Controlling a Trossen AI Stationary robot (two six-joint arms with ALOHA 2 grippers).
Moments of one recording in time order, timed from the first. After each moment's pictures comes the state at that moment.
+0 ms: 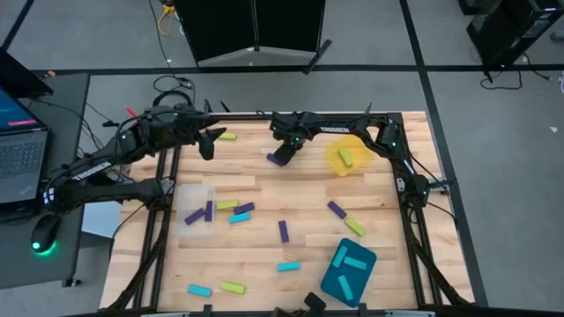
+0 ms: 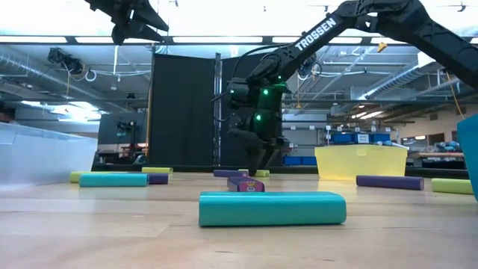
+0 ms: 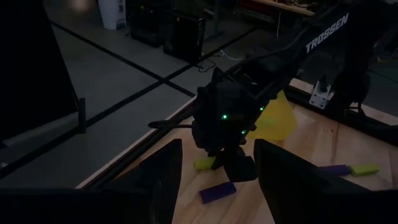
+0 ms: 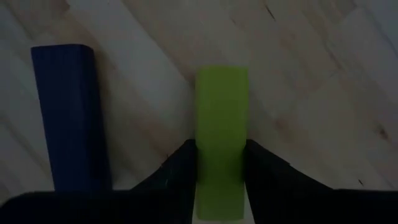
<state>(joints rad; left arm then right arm) 0.46 0.78 0.93 -0.44 -0.09 -0.17 -0.45 2.28 1.76 -0.80 0.05 0.24</state>
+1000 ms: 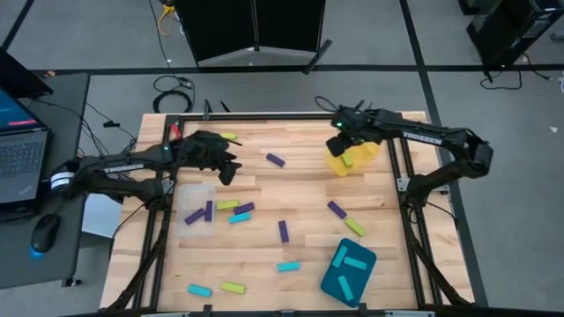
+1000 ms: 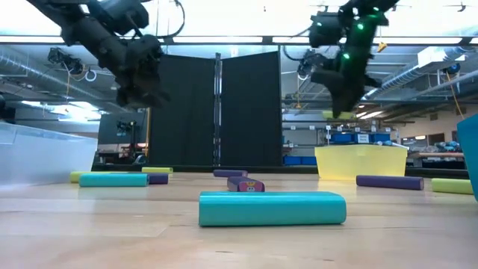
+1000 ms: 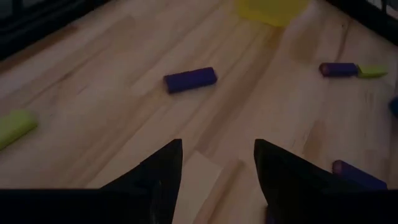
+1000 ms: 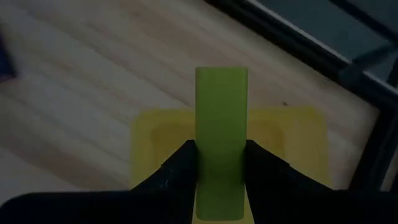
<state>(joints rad) 0.36 0.99 0.63 -0.30 0.02 -0.33 -0.50 1.40 1.11 -0.92 0.30 0.50</state>
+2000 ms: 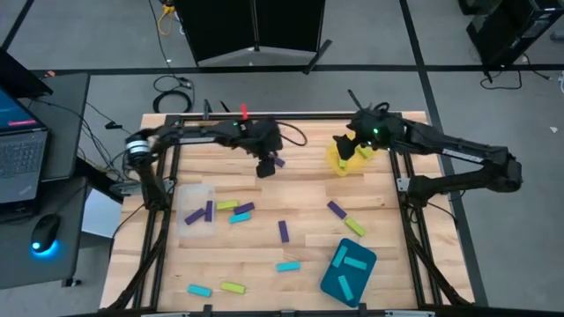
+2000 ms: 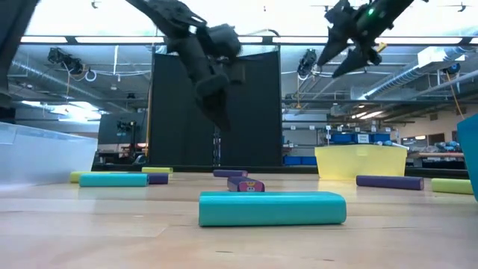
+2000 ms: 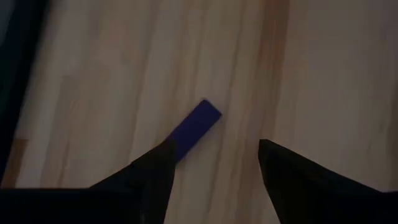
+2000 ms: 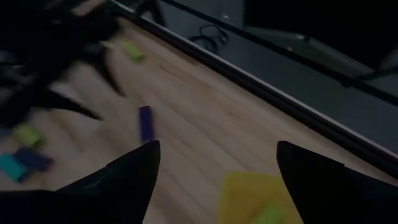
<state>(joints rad) 0.36 1.79 1.35 -0.62 0.02 0.22 -0.36 1.04 0.97 -0.61 0.27 0.40</state>
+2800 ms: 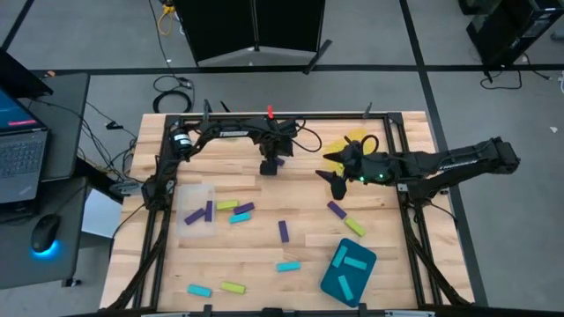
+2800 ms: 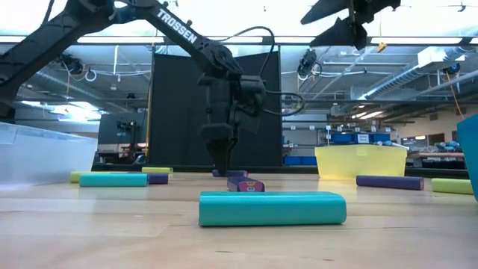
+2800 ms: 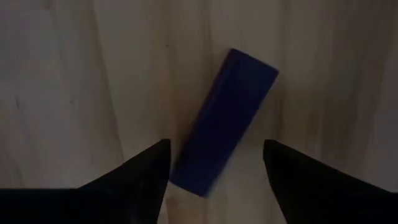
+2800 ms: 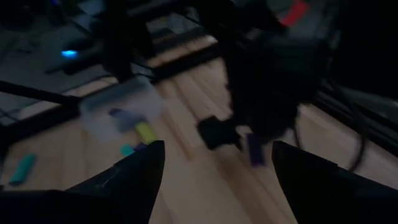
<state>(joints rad) 0.41 2.19 1.69 -0.92 -0.01 0.47 0.11 1.06 0.84 -0.22 0.45 0.42</state>
